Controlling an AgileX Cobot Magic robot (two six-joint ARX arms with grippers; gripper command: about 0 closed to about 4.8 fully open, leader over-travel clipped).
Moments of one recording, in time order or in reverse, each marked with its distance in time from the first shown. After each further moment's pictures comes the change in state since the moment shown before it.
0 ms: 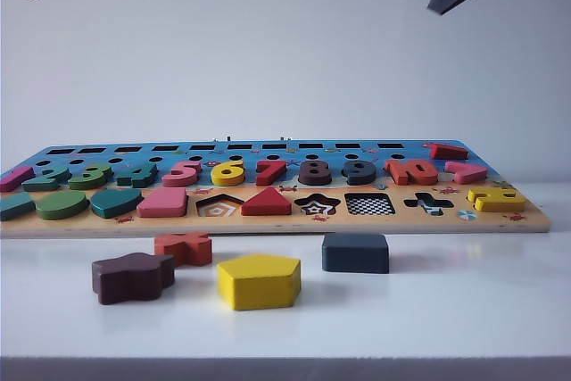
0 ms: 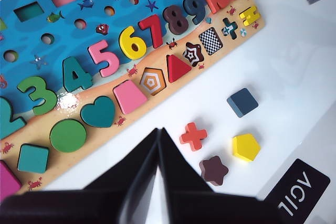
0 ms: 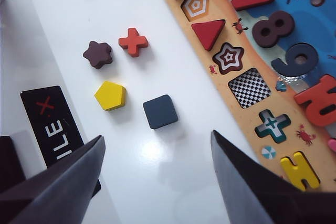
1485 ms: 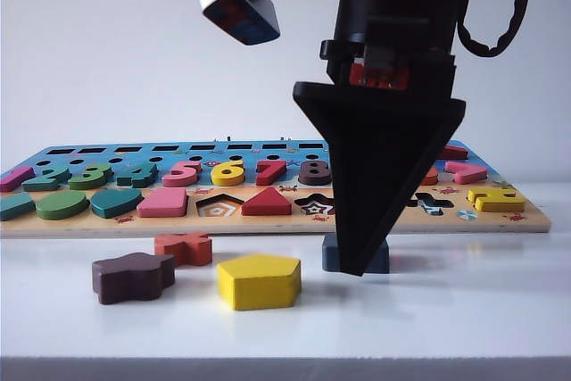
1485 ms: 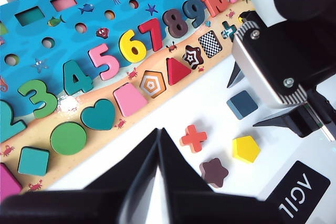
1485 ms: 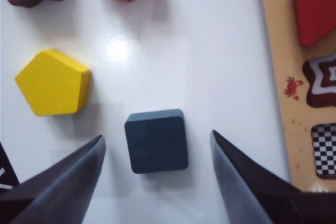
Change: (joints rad) left arm 0.000 -0.001 0.000 0.010 0.000 0.000; right arm 0.220 0.450 -0.014 0.089 0.240 -0.101
